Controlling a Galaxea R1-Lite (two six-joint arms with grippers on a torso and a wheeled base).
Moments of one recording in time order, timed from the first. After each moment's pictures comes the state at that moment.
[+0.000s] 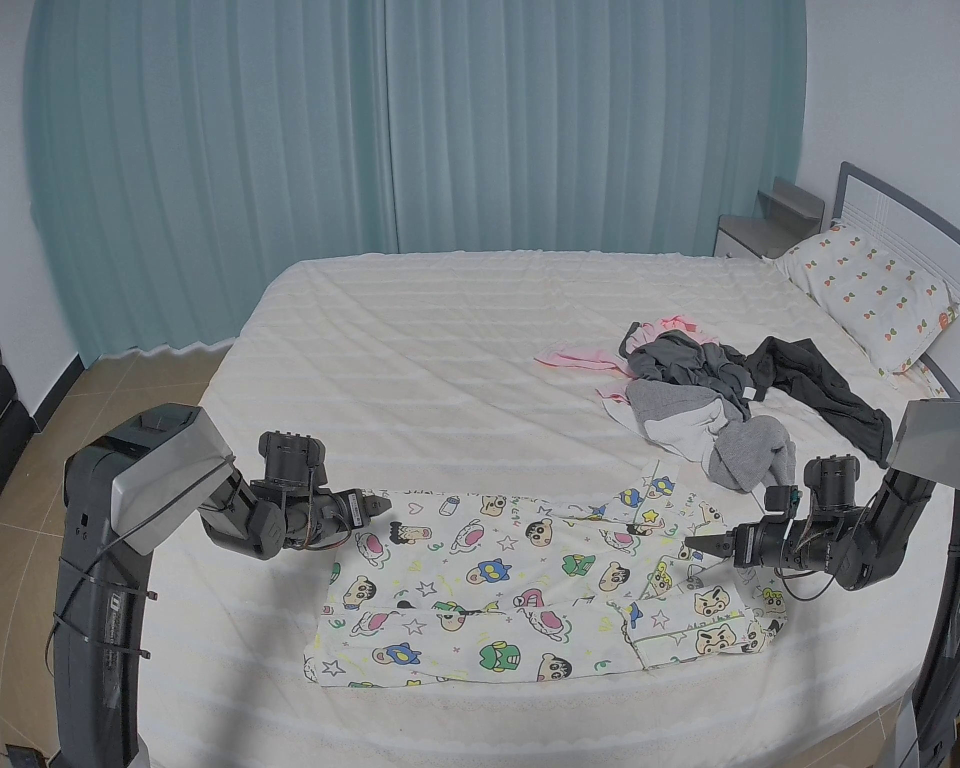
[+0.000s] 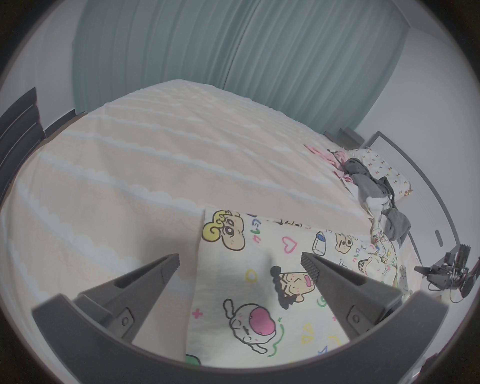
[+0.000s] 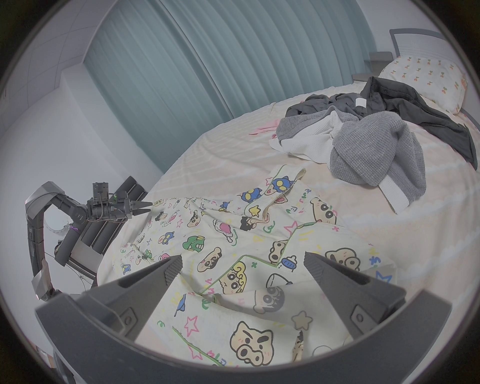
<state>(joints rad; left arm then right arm) -0.17 2.55 -1.28 -0.58 -0.14 -0.36 -0.01 2.25 -0.61 -0.98 0.51 0.09</state>
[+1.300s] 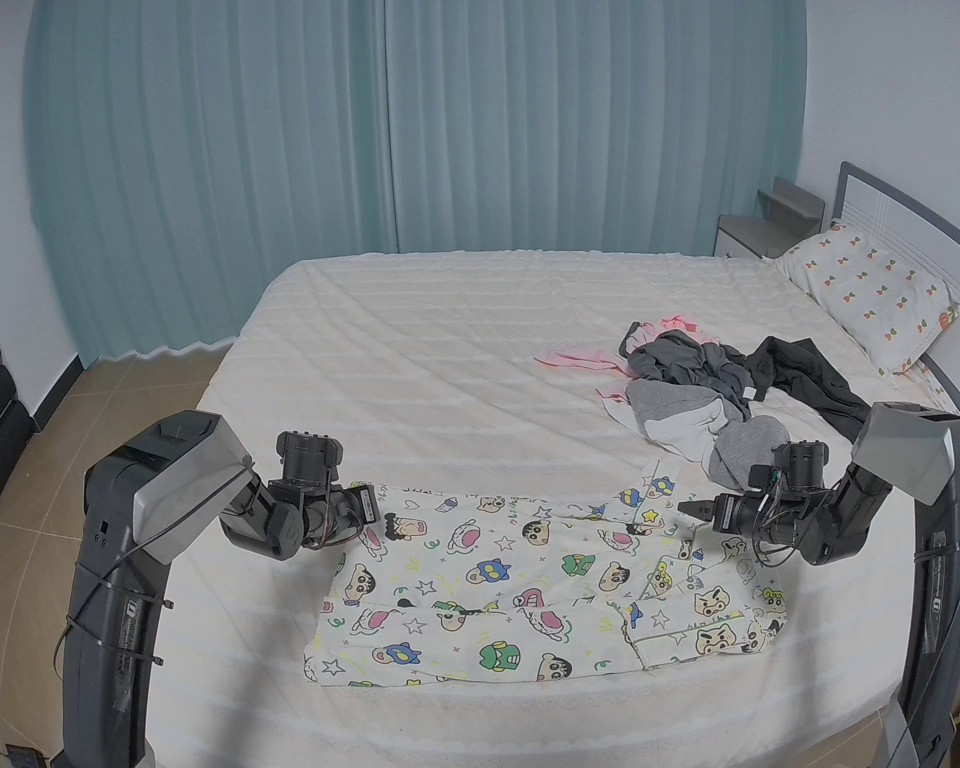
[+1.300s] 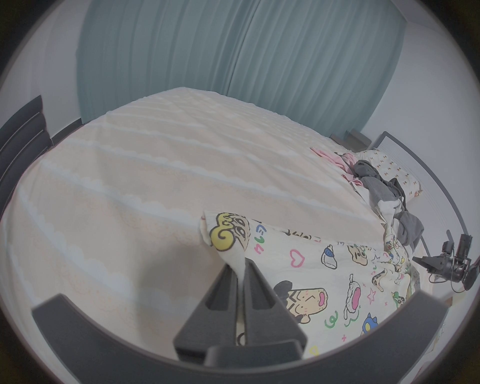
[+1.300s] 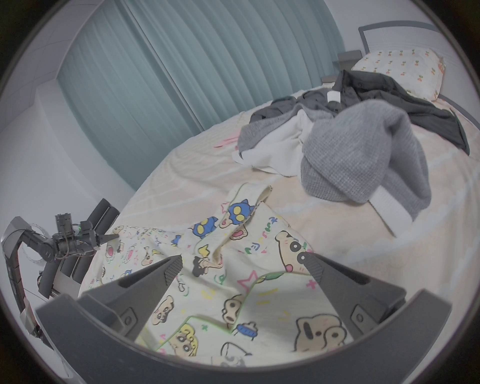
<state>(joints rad) -0.20 2.60 -1.35 -0.61 -0.02 -0.36 -0.01 2.48 -0.97 -0.89 0.35 0.23</state>
